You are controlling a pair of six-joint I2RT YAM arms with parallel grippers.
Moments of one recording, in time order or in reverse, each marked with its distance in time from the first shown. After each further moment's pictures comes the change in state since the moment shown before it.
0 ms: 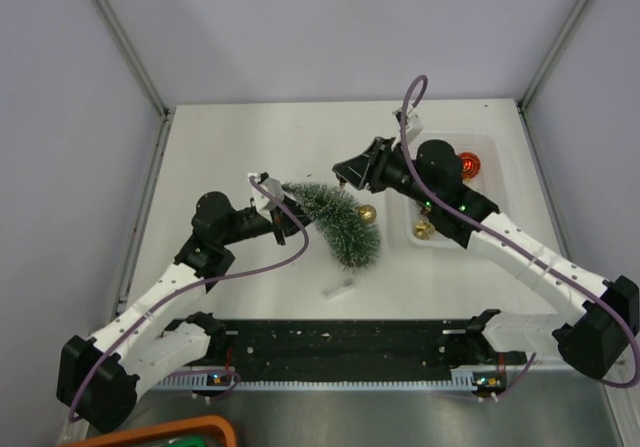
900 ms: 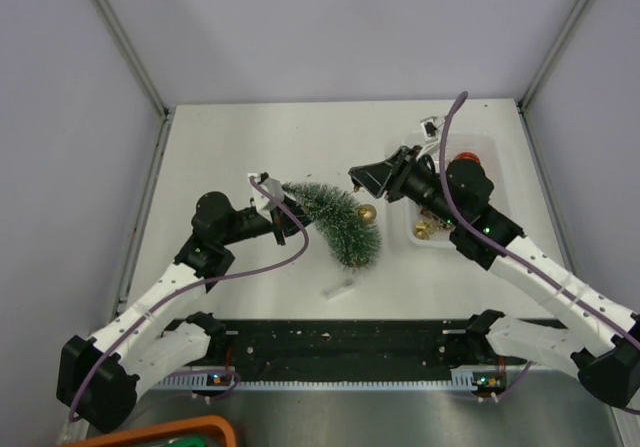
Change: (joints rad) left arm 0.000 -0.001 0.000 0.000 0.002 0.000; right arm 0.001 -0.163 -0.117 0.042 0.041 0.021
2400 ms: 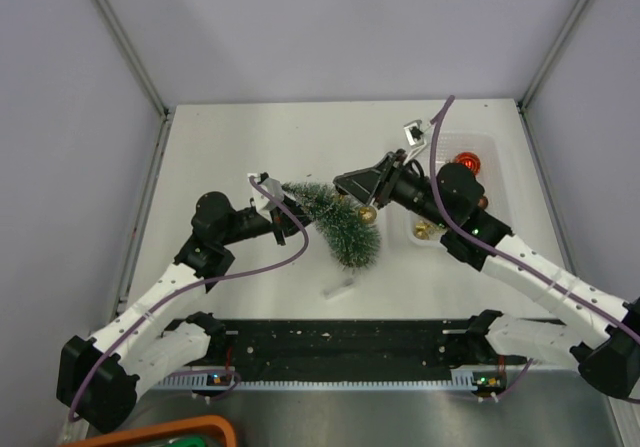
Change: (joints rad) left arm 0.000 -0.002 0.000 0.000 0.000 0.000; right arm 0.064 0.042 -0.006 0.147 -0.103 0.045
